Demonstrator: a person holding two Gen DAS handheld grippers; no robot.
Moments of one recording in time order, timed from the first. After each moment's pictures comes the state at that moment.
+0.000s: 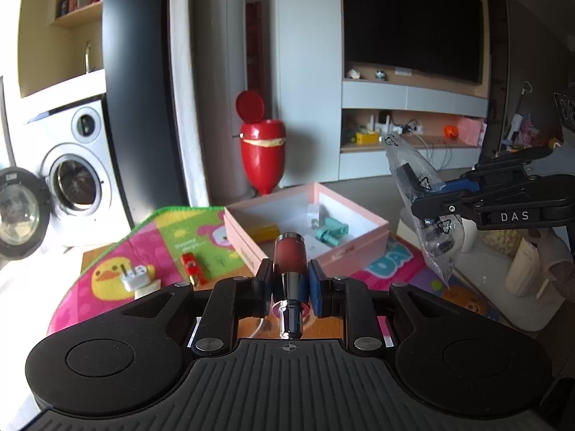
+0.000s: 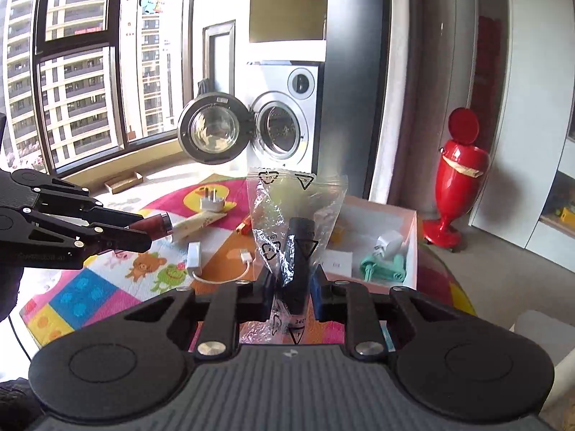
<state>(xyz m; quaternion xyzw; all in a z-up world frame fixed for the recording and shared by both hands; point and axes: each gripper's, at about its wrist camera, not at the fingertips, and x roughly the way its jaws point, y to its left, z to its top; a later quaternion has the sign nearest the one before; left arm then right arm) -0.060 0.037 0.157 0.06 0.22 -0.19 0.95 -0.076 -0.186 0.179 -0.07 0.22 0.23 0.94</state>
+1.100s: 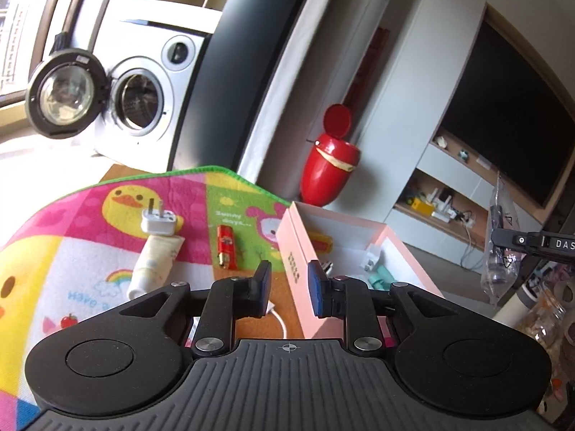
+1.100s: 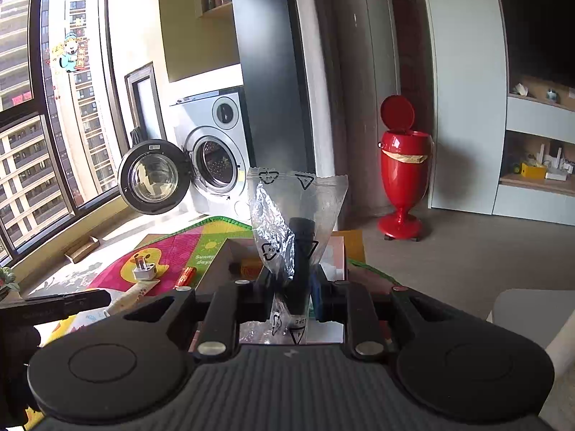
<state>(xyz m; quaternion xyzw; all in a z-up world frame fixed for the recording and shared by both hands) 0.003 0.102 0.097 -0.17 0.25 -0.06 0.95 0.025 -0.220 0.177 0.03 0.26 0.15 0.95</state>
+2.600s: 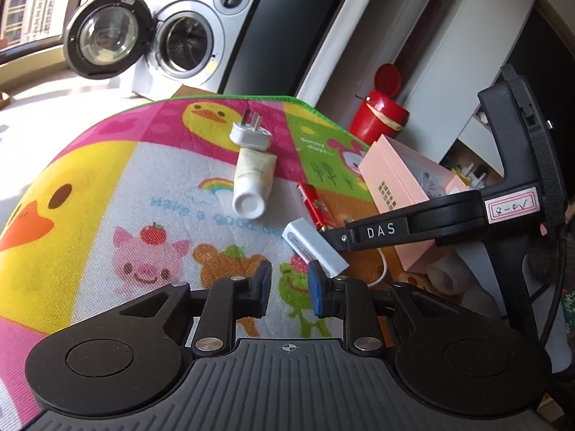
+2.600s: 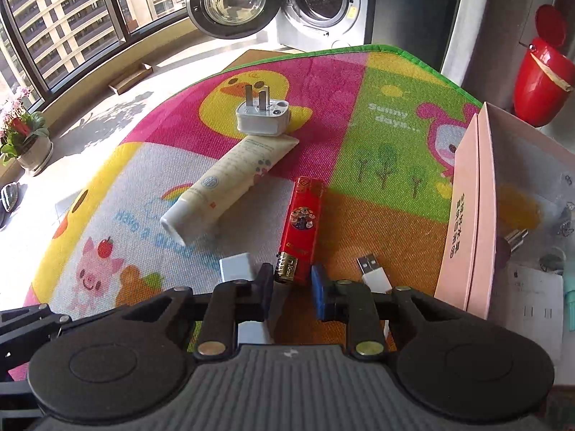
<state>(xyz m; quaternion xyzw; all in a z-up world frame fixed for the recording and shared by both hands) -0.018 0.162 0.030 -0.20 0.33 -0.03 0.92 0.079 0.031 0.042 -0.11 0.49 0.27 0.82</state>
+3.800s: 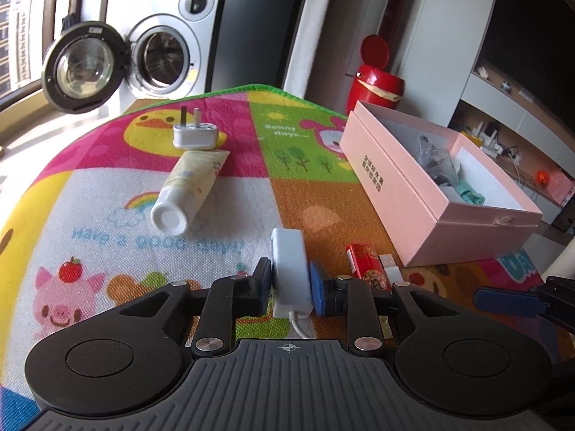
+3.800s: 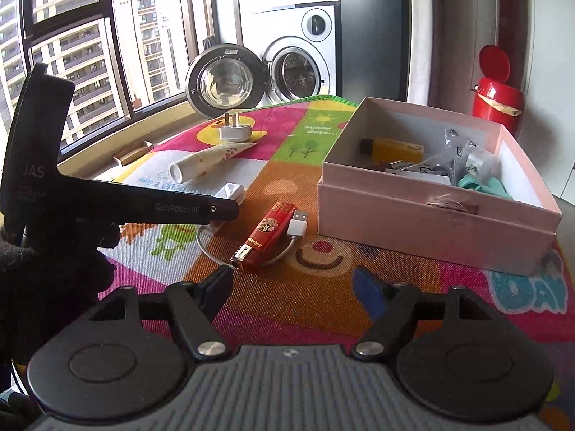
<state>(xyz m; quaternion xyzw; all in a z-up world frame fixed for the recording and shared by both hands) 0.030 0.106 0.011 -0.10 0.34 -0.03 0.93 -0.021 -0.083 0.037 -0.06 0.34 0.27 0.90</state>
